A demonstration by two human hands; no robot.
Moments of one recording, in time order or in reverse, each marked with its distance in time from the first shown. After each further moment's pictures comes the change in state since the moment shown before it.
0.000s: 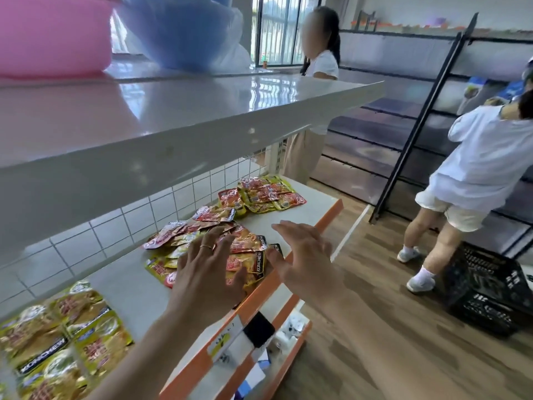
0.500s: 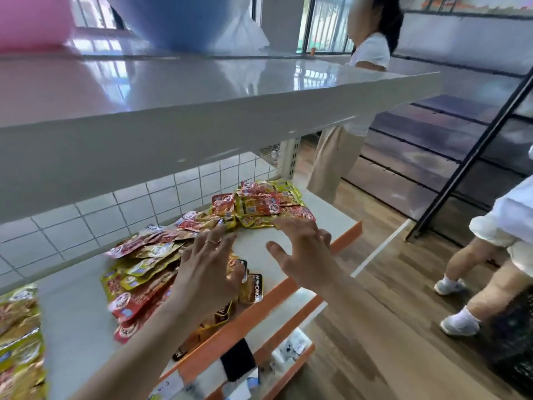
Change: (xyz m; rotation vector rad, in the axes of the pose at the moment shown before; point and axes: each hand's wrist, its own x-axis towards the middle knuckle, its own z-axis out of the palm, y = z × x) left_hand 0.114 0.042 0.070 0.046 0.002 -0.139; right_hand 0.135 0.120 0.010 -0.017 -0.130 -0.171
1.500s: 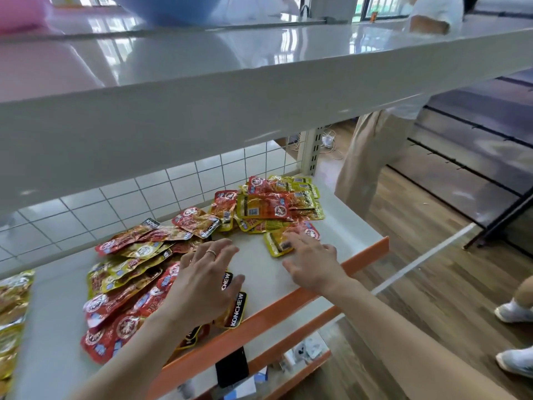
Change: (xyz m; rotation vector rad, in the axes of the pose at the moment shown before) left_hand 0.044 0.015 0.050 0.094 -0.097 -0.116; right_hand 0.071 0.112 0.052 -0.065 -0.397 -0.030
